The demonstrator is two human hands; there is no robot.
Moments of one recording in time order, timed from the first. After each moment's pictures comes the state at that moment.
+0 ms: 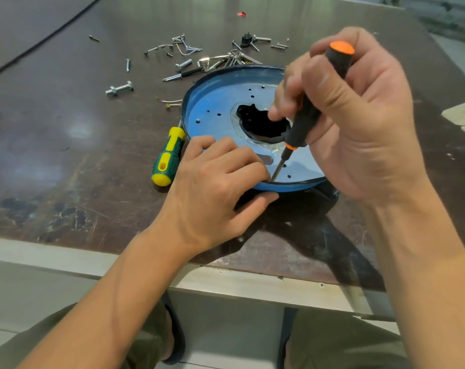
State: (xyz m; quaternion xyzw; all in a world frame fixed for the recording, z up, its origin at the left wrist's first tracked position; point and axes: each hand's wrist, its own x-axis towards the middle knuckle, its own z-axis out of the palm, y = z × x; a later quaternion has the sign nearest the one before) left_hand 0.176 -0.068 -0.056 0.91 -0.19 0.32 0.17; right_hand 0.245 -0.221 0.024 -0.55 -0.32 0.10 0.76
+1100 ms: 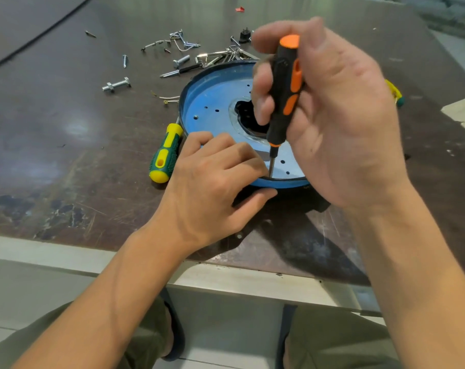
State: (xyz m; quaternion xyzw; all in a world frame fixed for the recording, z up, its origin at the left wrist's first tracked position) left_hand 0.178 -0.067 -0.059 0.91 -0.19 0.32 0.17; right_hand 0.234 -0.209 0.027 -0.56 -0.32 0.11 0.76
